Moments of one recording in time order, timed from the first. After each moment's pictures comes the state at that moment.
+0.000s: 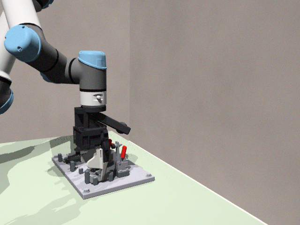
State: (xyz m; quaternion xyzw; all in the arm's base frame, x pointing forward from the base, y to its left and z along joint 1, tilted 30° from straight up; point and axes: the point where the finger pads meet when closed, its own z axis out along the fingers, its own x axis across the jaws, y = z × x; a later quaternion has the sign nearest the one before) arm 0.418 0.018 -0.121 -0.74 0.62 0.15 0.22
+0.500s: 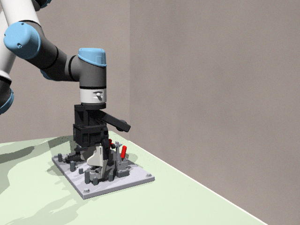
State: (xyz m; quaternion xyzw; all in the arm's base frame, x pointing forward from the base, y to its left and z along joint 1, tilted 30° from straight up) arm 0.418 0.014 -0.115 -0.74 0.62 0.15 0.22
